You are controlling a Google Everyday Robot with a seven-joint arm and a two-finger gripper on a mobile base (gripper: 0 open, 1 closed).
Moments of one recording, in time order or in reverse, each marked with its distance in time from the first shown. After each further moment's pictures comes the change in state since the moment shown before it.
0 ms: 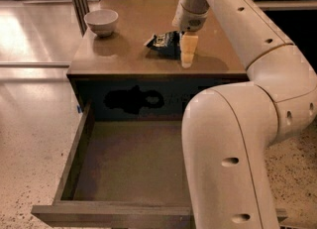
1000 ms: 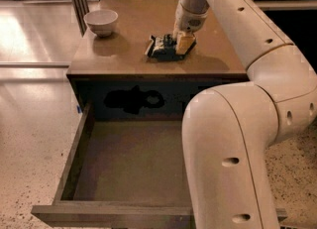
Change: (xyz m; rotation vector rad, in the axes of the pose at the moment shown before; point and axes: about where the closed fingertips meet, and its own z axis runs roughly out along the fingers) arm 0.000 -0.001 0.000 0.002 -0.001 0.000
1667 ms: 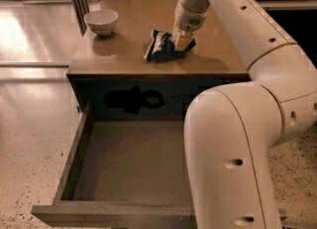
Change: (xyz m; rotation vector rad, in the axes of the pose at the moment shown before) arm -0.006 0.002 -0.004 0.003 -0.025 -0.009
